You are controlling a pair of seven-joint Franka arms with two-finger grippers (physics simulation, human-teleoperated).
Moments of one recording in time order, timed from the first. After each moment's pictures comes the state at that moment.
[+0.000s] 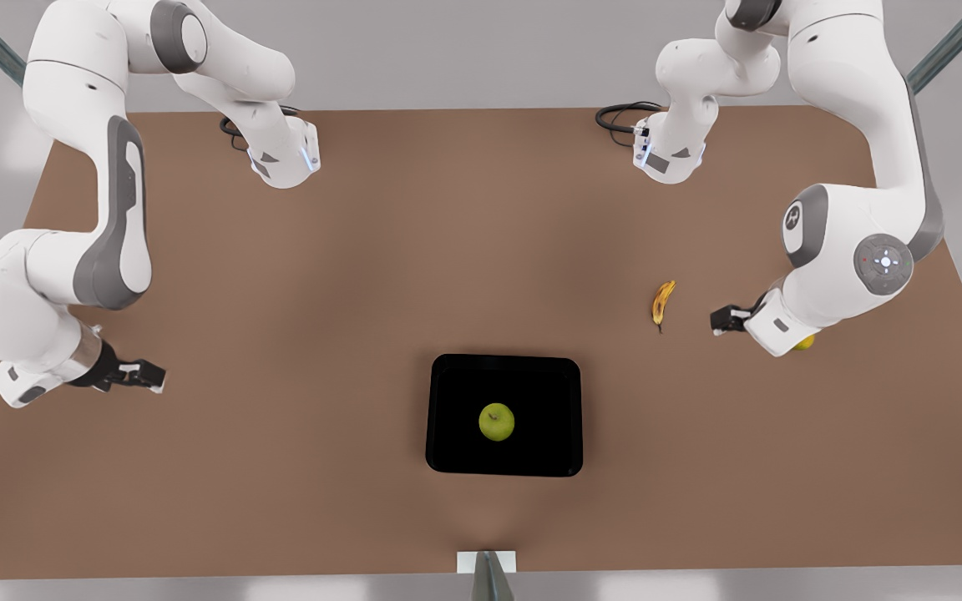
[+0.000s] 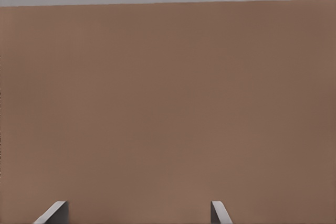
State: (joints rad) left arm -0.09 0.23 -0.01 -1.61 -0.03 1.77 0.00; right arm -0.09 0.37 0.01 -1.46 0.00 1.92 -0.06
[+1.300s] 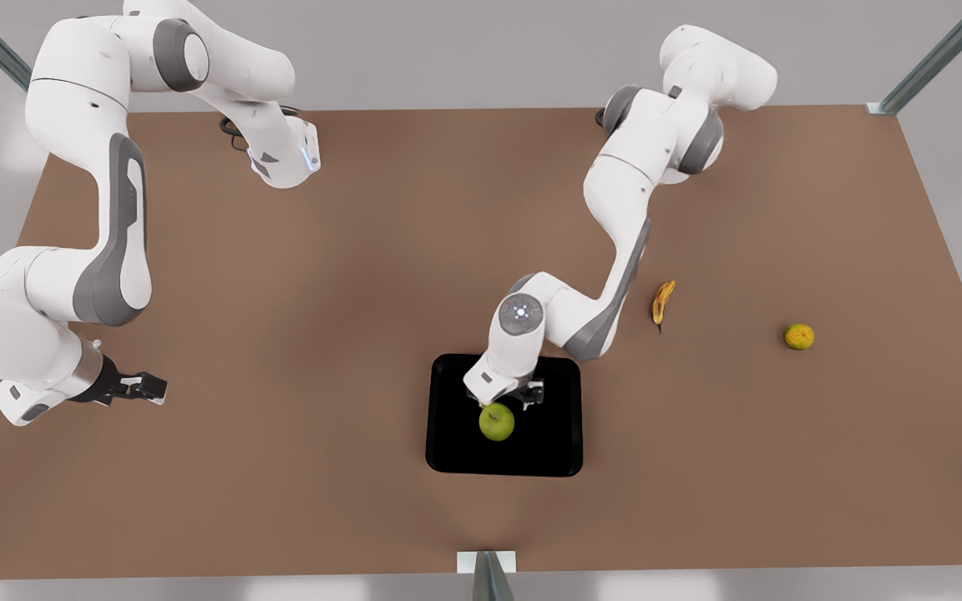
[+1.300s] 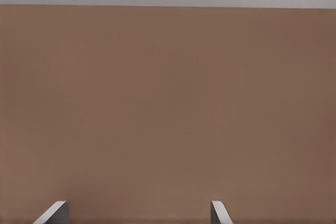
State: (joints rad) left arm -0.68 1.02 0.08 -0.94 0.04 2.17 -0.57; right arm -0.09 0.46 0.01 -1.35 0.00 1.87 -0.09
